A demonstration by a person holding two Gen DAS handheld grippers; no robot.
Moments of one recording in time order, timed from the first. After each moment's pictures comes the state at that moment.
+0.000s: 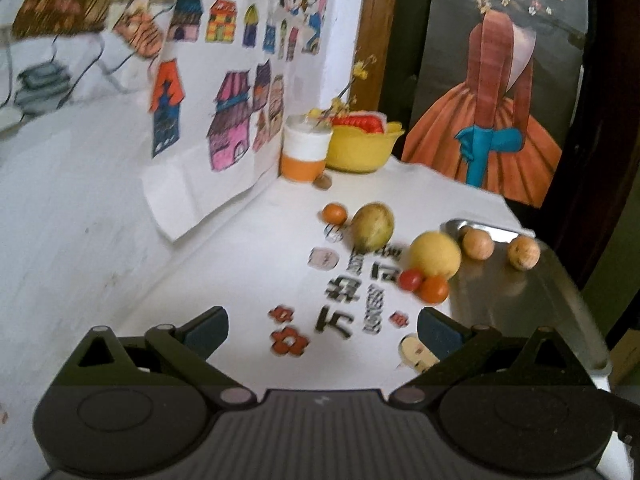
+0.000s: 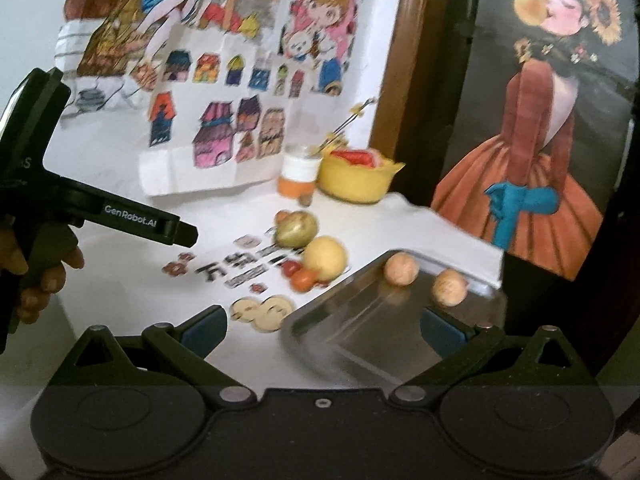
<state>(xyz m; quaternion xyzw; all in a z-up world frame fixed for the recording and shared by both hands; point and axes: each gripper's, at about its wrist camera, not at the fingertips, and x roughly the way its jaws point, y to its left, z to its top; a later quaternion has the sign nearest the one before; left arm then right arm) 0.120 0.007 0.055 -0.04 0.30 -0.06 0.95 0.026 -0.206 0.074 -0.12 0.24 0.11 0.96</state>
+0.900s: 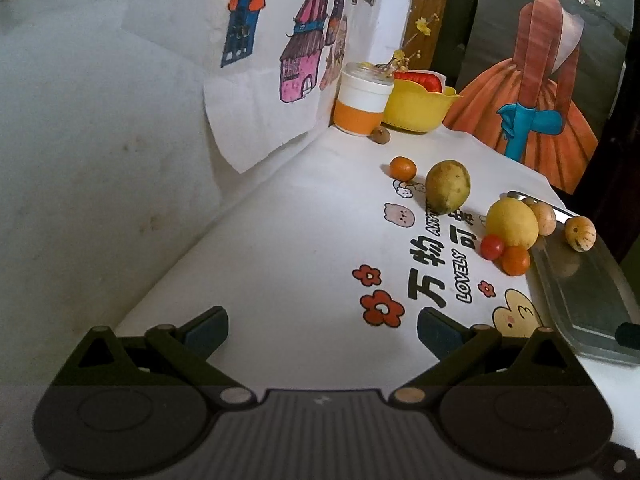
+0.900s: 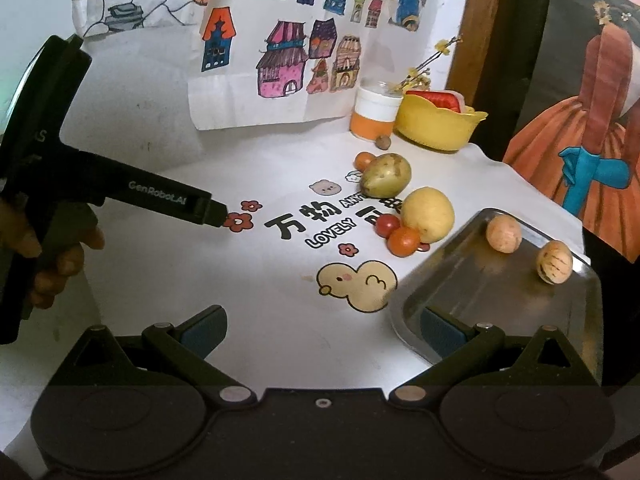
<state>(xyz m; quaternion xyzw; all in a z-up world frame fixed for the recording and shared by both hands) 0.157 0.061 0.010 -0.07 0.36 -0.04 0.93 0.083 -0.142 0.034 -0.14 0.32 0.16 0.92</state>
